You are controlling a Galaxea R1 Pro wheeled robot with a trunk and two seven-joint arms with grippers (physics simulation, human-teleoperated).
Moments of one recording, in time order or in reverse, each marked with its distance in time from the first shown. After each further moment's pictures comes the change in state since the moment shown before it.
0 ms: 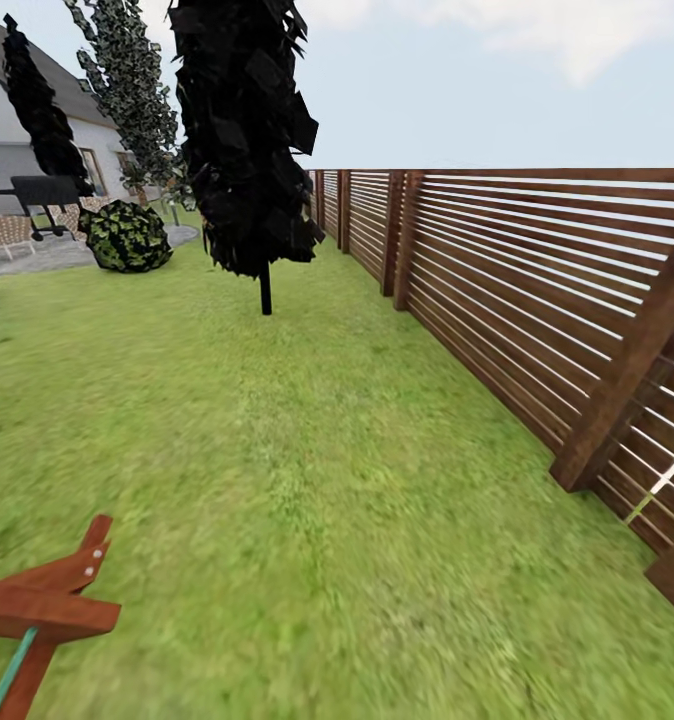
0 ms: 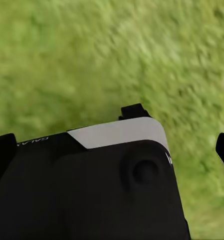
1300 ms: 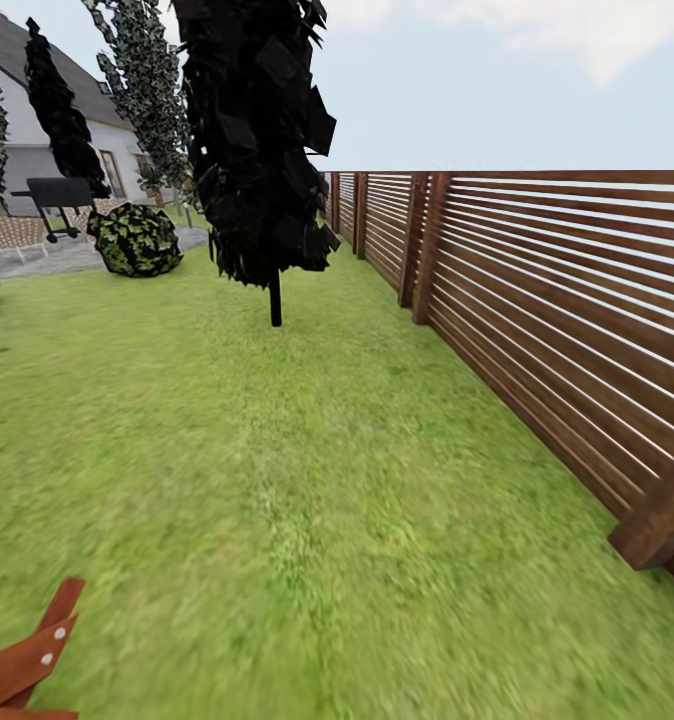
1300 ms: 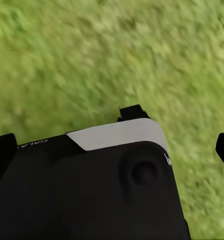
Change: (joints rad) left arm 0.000 -0.002 -0.013 0.000 -0.003 -0.002 0.000; right arm 0.000 -0.004 -0.003 0.000 -0.009 0.000 0.000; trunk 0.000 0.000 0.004
